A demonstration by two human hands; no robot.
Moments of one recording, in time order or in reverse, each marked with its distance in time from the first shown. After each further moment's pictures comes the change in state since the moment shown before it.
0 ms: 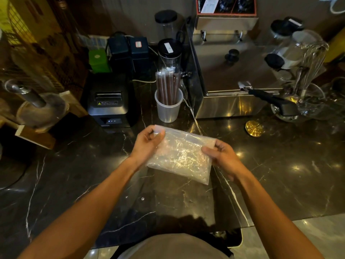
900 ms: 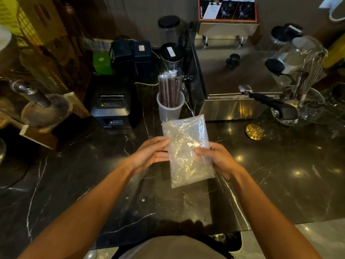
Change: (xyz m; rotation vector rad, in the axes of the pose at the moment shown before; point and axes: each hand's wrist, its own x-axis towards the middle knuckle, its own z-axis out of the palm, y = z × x) left_hand 0.003 -0.015 -0.013 -0.214 -0.324 -0.255; right_hand 0.017 -0.002 0.007 -0.053 -0.134 0.087
